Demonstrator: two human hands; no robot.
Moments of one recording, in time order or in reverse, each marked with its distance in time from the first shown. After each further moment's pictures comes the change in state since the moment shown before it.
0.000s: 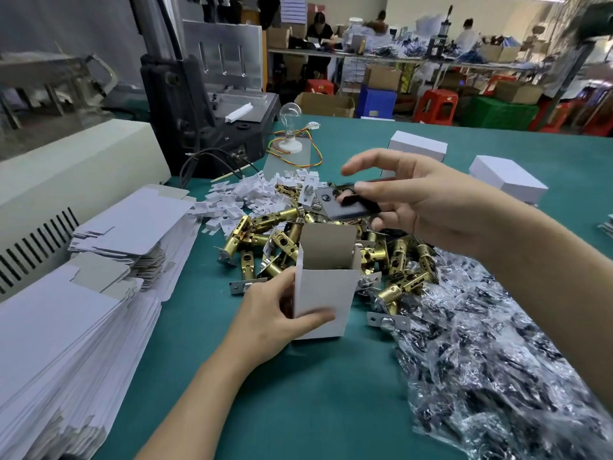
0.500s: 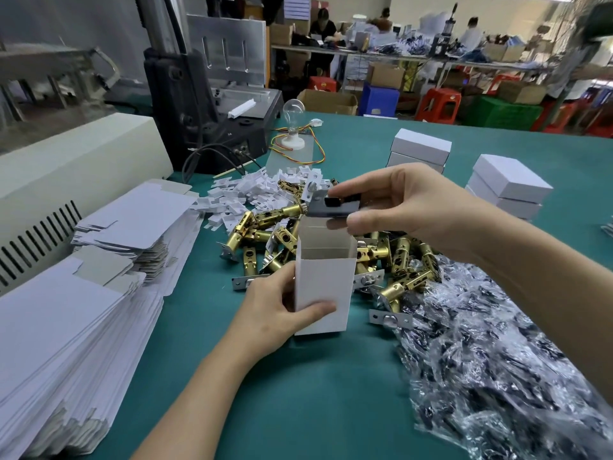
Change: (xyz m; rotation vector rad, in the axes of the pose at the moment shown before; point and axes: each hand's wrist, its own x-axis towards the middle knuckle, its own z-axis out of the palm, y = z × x) left_hand 0.003 -0.001 0.000 -0.025 0.011 -0.039; right_hand 0.001 0.012 0.004 -0.424 0.040 -0.071
